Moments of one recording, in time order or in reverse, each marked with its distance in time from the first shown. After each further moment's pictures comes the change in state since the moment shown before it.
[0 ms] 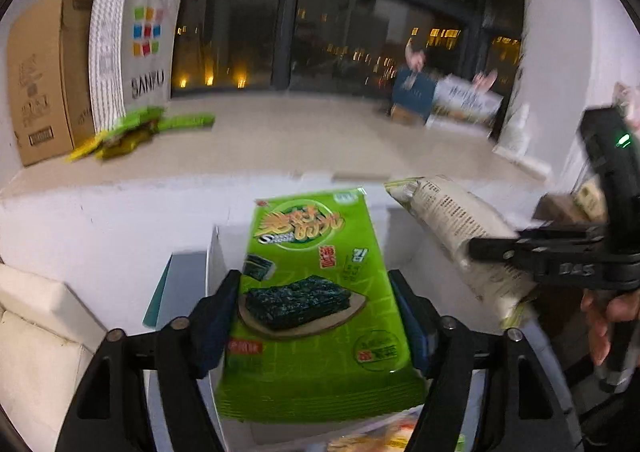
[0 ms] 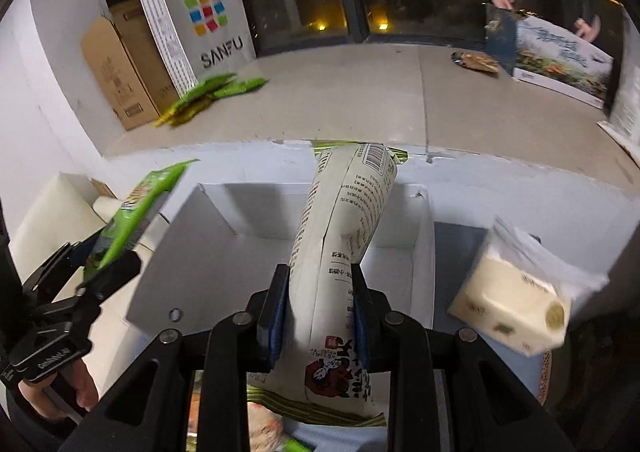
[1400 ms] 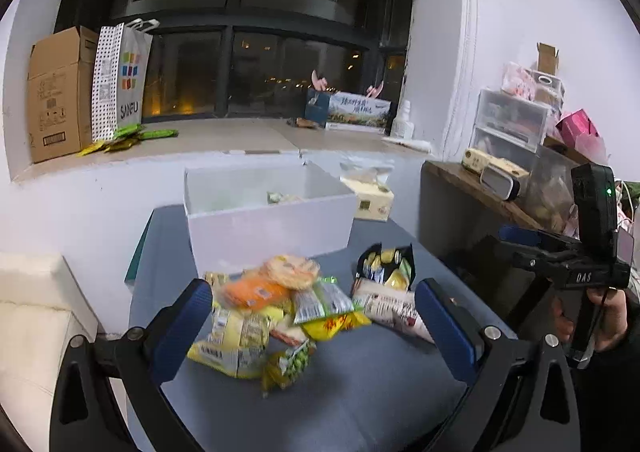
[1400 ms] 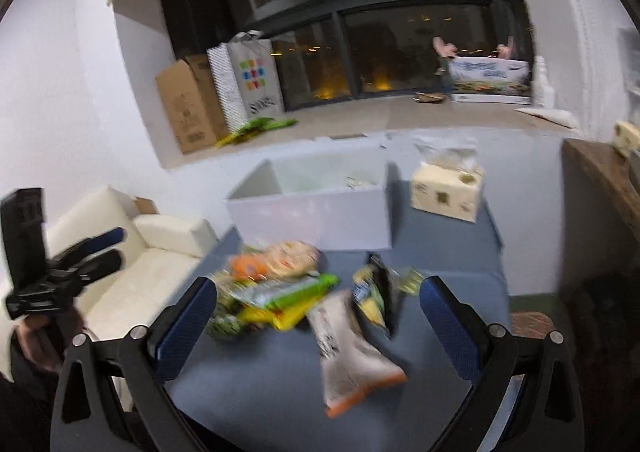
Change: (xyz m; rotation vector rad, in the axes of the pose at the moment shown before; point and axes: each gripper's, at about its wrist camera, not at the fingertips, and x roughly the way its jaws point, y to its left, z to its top) left arm -0.254 -0.056 -0.195 0.107 -0.153 -0.209; right arm -0.211 0.027 -0.266 0.016 -0.314 0.000
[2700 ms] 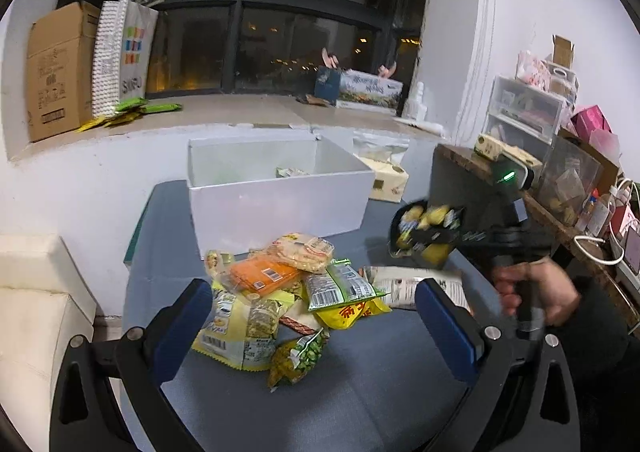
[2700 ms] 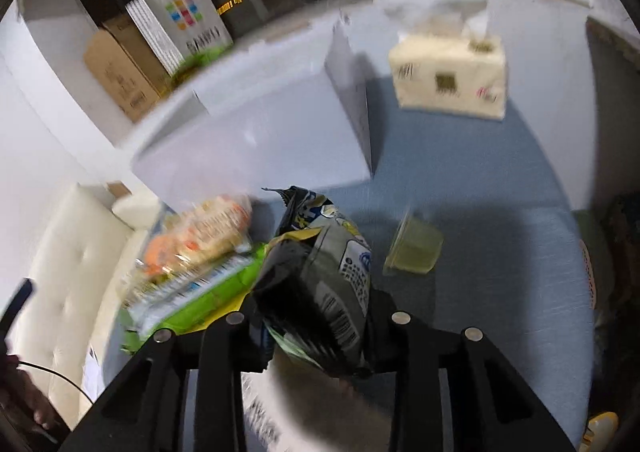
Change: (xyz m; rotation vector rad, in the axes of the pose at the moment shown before) left arm 0.039 0.015 -0.005 -0.021 0.079 -0.001; right arm 0.151 -0.074 -0.014 0.214 0.265 0.064
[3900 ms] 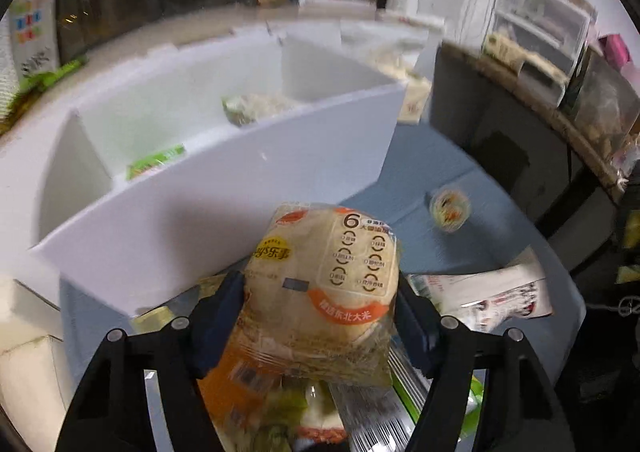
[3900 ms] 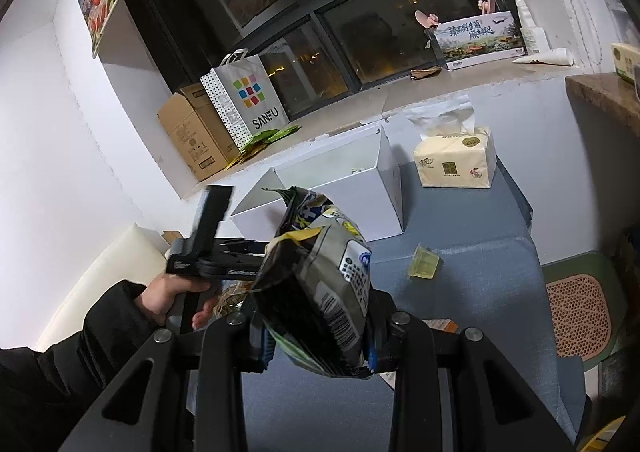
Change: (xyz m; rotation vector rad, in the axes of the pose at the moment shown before) left arm 0.185 0.005 0.046 0.146 0.315 -0.068; right arm -0.126 0.026 -0.040 -0.044 -0.275 0.141
